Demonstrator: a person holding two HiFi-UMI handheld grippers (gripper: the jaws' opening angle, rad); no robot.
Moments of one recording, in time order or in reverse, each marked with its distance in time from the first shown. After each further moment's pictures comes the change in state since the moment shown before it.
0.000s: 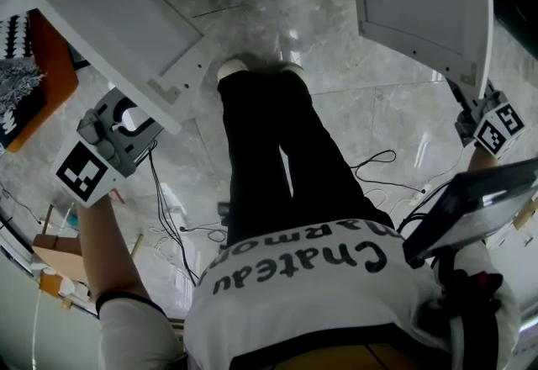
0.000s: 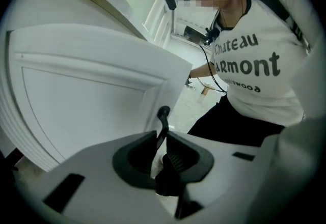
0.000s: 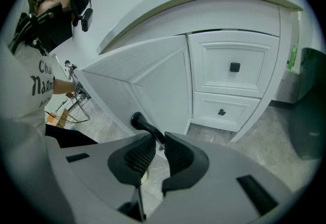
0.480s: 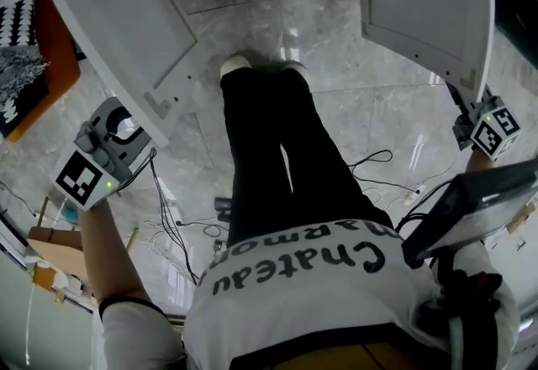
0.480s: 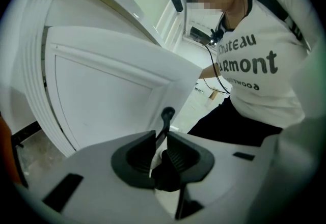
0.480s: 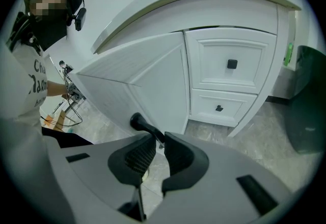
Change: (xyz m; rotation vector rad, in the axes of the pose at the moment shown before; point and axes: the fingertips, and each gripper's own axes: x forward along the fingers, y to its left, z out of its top) left arm -0.037 -0.006 -0.032 -0.133 0.000 0.070; right arm 0.000 0.000 -0.002 0.038 0.034 -0.034
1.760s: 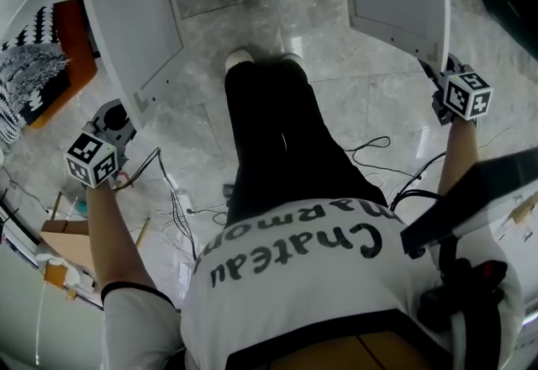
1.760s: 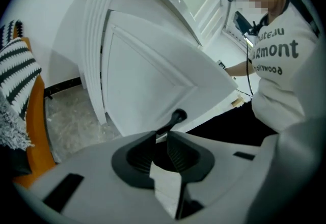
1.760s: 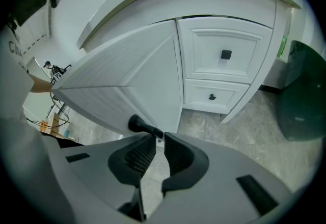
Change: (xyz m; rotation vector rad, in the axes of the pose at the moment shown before) left arm -0.065 0.027 -0.059 -0.310 0.164 0.172; right arm 0.002 -0.007 -0.009 0.091 0.135 -0.073
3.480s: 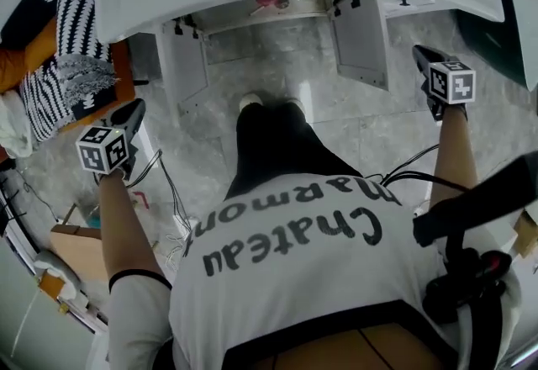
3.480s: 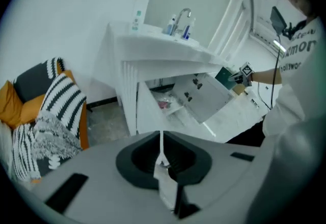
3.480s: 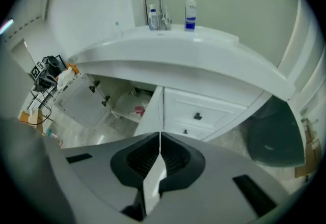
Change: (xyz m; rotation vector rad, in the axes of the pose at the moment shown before) left arm -0.135 0.005 0.116 -0.169 -0.074 0.331; right arm -0.111 -0.025 0.152 -0.087 -0.020 -0.209
